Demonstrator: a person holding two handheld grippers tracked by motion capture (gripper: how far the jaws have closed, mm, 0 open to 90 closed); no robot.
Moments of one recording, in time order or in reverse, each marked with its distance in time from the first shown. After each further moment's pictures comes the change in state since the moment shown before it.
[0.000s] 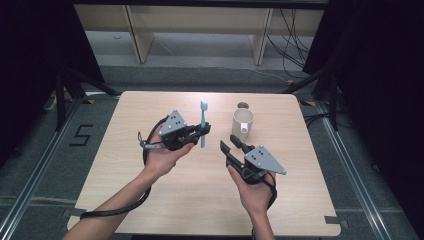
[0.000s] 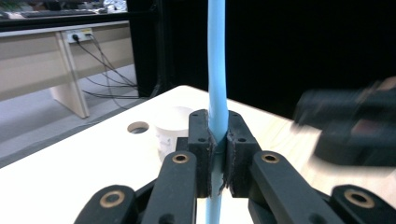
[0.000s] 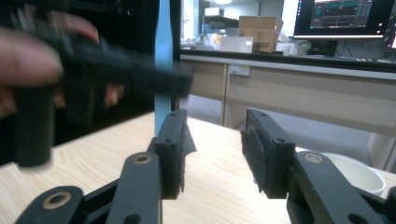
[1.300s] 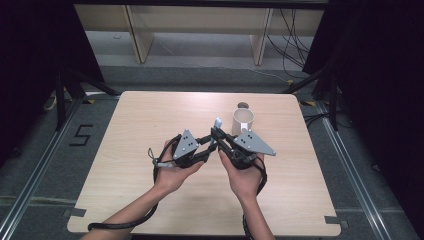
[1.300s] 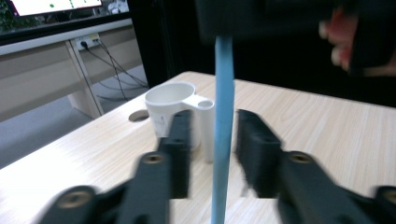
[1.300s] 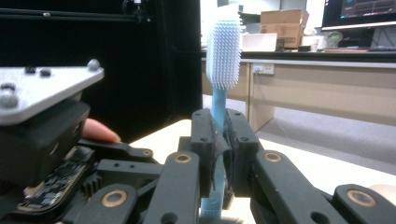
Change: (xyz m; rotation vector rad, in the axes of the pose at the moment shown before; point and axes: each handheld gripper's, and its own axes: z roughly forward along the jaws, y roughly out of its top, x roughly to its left) left arm -0.026 -0.042 0.012 0.023 0.046 0.114; right arm 0.005 0.022 0.034 0.015 0.089 0.064
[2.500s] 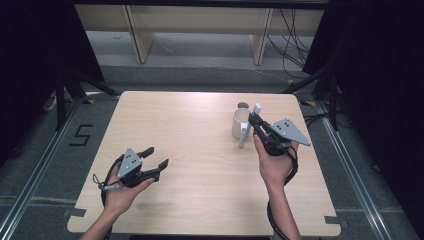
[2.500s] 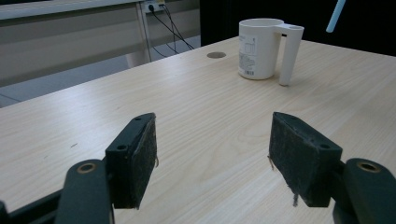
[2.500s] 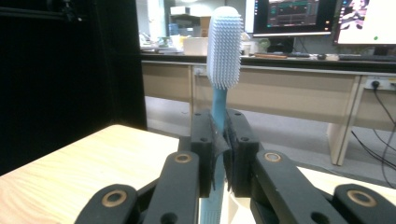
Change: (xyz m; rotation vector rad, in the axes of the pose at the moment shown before) left arm 0.052 -0.078 -0.110 0.037 0.206 -0.079; right arm -0.073 0.019 -0.032 -0.021 -0.237 -0.032
